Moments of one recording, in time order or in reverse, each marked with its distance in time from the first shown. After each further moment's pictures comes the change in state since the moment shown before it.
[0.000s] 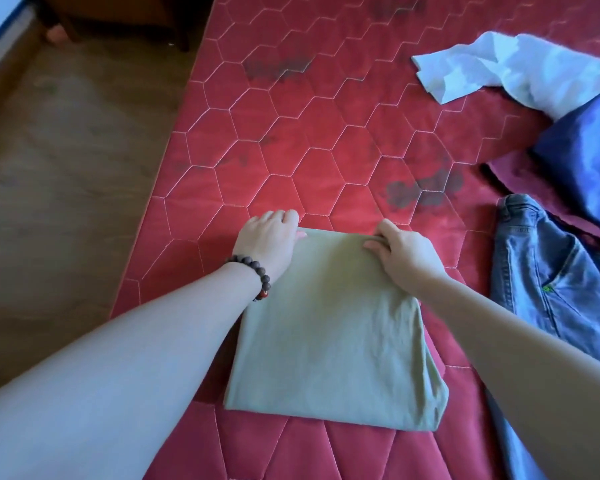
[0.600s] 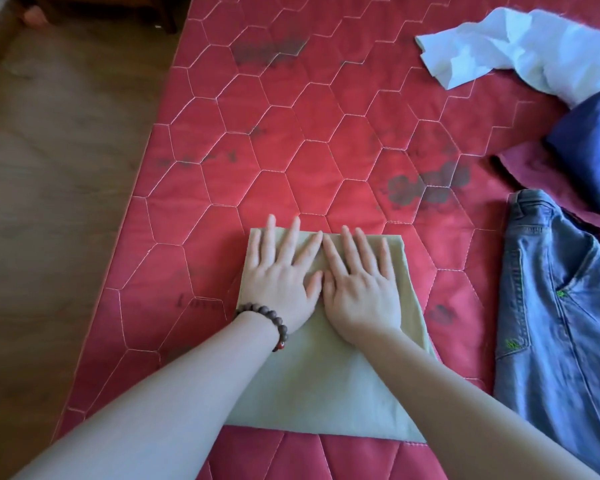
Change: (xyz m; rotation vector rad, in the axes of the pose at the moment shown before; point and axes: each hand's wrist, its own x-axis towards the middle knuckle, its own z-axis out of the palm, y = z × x) left_hand -0.036 0.033 0.037 0.036 -0.105 -0.055; right_hand -0.032 -0.042 0.067 -0.317 0.077 -0.074
